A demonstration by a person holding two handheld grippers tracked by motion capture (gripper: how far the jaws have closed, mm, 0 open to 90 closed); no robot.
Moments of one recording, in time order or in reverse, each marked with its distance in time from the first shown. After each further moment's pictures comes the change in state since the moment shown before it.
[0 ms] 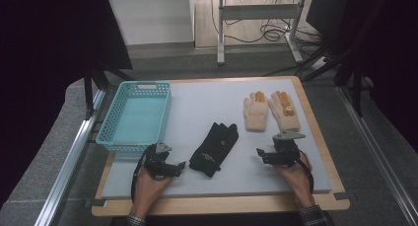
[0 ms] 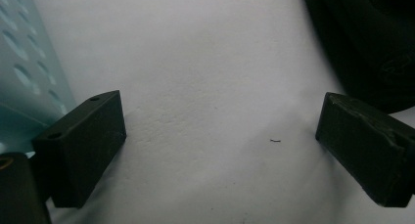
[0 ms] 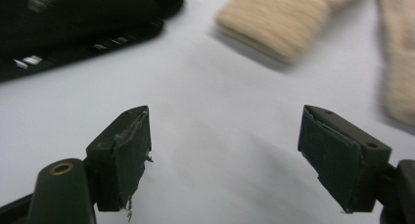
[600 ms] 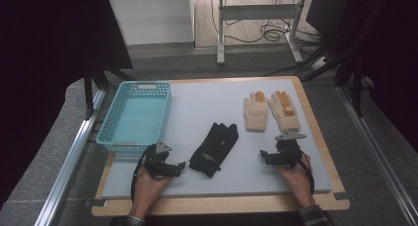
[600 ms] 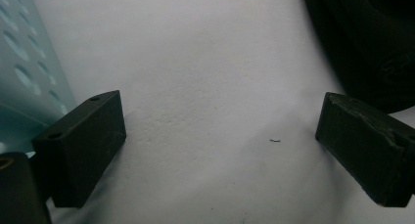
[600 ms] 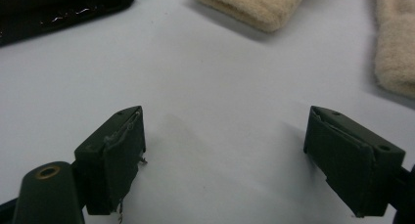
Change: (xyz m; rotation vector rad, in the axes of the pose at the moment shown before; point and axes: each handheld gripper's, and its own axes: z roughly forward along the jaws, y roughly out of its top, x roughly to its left) left arm 0.000 0.000 0.000 -0.001 0.001 0.001; right arm -0.012 -0.011 0.008 0.053 -0.033 0.016
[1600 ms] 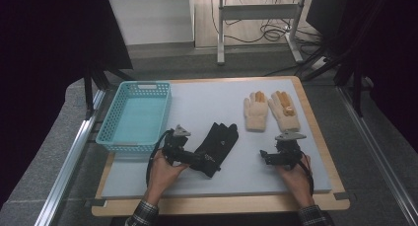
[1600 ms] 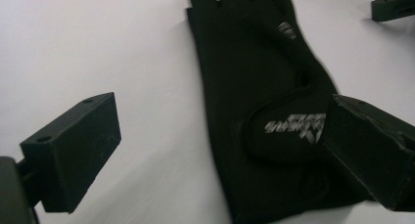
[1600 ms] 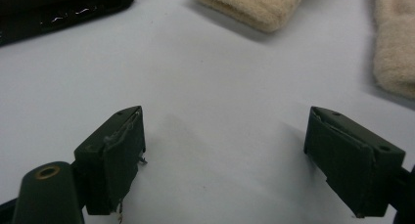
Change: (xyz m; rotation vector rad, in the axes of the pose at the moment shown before) left arm -0.039 0.077 0.004 -0.007 -0.146 0.034; right arm 0.000 0.000 0.000 -0.005 -0.003 -0.003
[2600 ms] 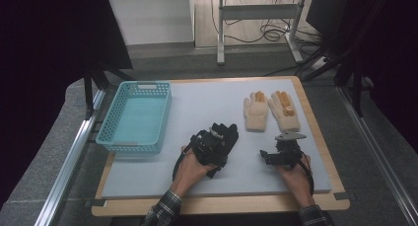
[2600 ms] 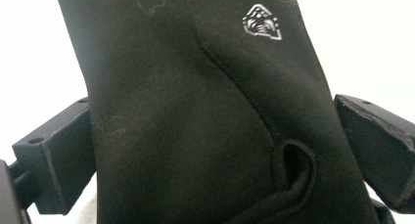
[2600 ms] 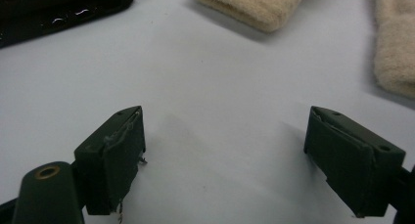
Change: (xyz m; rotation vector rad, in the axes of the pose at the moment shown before) left arm -0.037 0.024 0.076 0.212 0.053 0.063; right arm 0.000 0.000 0.000 0.001 0.001 0.001
